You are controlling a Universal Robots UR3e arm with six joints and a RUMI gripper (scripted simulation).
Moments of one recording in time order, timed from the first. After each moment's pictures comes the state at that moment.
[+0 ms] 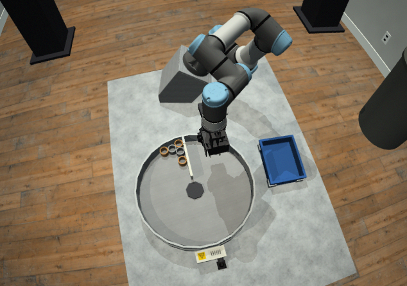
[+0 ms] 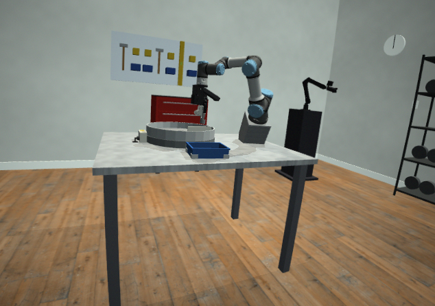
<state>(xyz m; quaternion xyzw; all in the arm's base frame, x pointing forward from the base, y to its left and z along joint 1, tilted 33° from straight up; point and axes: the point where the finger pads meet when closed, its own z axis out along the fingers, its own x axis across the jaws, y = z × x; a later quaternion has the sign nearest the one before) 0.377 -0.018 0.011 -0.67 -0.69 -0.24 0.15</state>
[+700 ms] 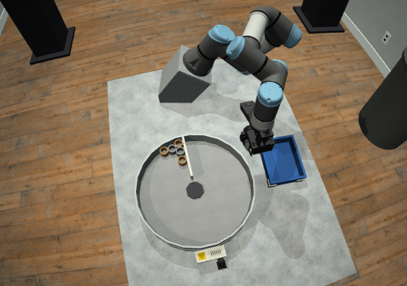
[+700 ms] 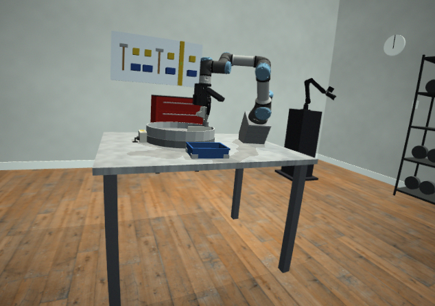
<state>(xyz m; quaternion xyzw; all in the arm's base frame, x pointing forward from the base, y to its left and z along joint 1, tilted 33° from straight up) 0.399 0.093 0.084 -0.67 -0.69 -0.24 0.14</state>
